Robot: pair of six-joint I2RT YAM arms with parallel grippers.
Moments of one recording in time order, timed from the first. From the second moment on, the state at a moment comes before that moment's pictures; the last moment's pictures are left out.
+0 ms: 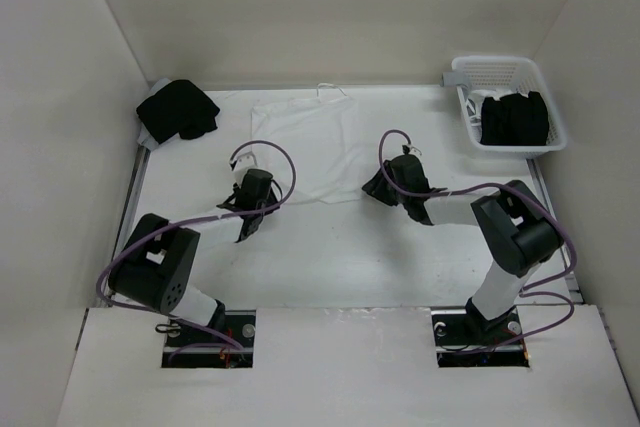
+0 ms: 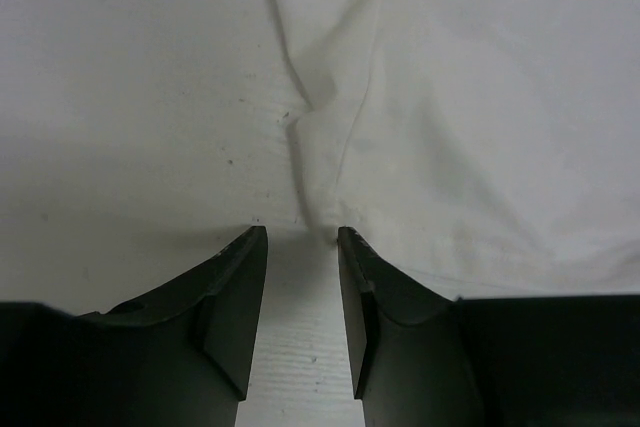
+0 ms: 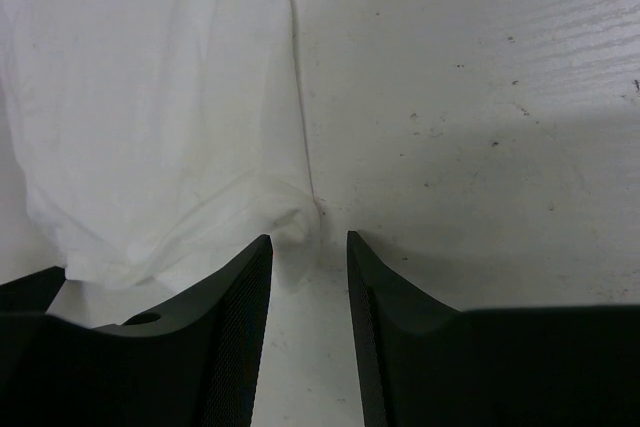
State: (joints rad) left arm -0.42 1.46 0.54 0.18 -0.35 -0.65; right arm 0.49 1.73 0.75 0.35 0.04 0.87
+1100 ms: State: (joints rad) left arm -0.35 1.09 0.58 0.10 -0.19 -0.77; right arm 0.61 1.47 0.75 0.20 0.16 0.73
